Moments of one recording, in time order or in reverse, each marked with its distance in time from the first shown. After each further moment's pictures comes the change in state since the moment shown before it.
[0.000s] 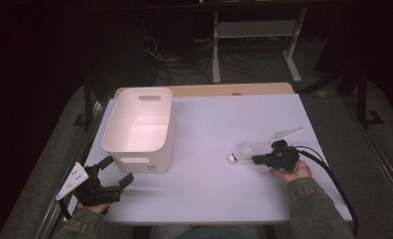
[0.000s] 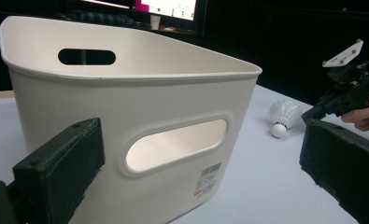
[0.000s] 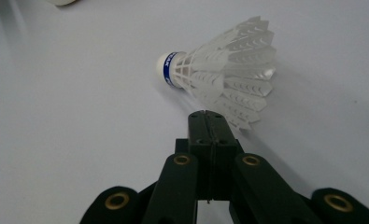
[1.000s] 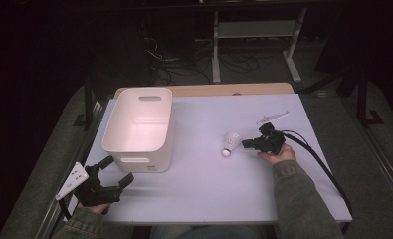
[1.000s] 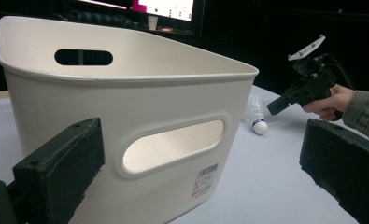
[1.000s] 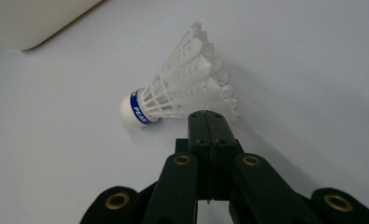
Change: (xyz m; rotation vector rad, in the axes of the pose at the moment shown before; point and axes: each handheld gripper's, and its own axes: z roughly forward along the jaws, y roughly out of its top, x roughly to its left) left arm 0.000 0.000 0.000 0.001 -0.009 0.000; right arm -0.023 0.043 0.033 -0.020 -0.020 0.039
